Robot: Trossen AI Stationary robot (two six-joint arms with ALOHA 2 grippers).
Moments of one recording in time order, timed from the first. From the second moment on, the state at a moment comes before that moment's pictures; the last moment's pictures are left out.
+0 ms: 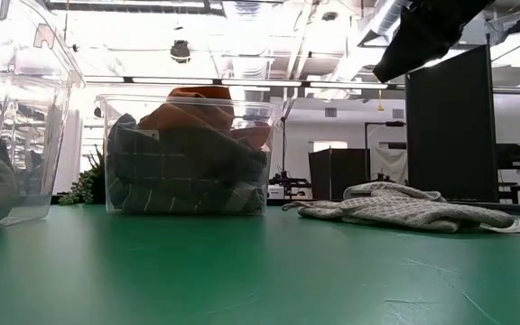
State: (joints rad) left arm -0.31 1.05 1.73 -0.77 0.27 -0.09; right arm 0.34 1.16 0.91 -0.62 0.71 0.49
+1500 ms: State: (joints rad) left arm -0.85 1.31 1.11 -1.26 -0.08 -0.42; right arm 0.06 1.17 0.91 -0.07 0.44 -0.09
